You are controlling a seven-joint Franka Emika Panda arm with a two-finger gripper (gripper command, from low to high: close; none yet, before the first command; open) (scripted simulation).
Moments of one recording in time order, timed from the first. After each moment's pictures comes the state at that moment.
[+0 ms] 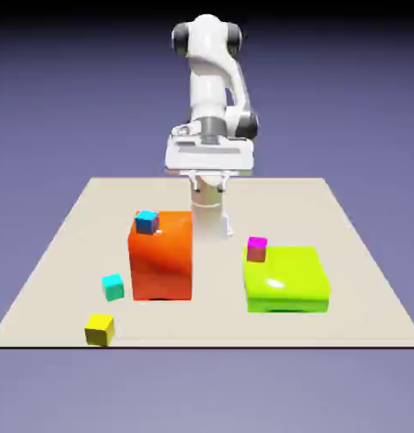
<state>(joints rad) -0.01 -0.53 0.00 -2.78 0.01 3.01 0.78</state>
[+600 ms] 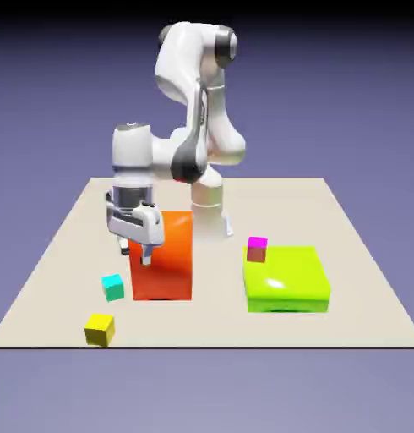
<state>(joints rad) -0.42 0.13 0.07 -2.27 0.20 2.59 1.35</state>
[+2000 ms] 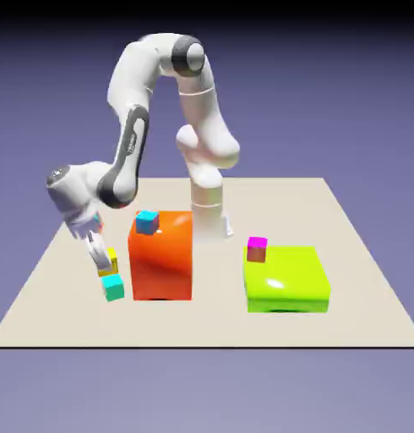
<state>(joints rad) -0.87 0.28 0.15 -2.40 0.15 2.40 1.14</state>
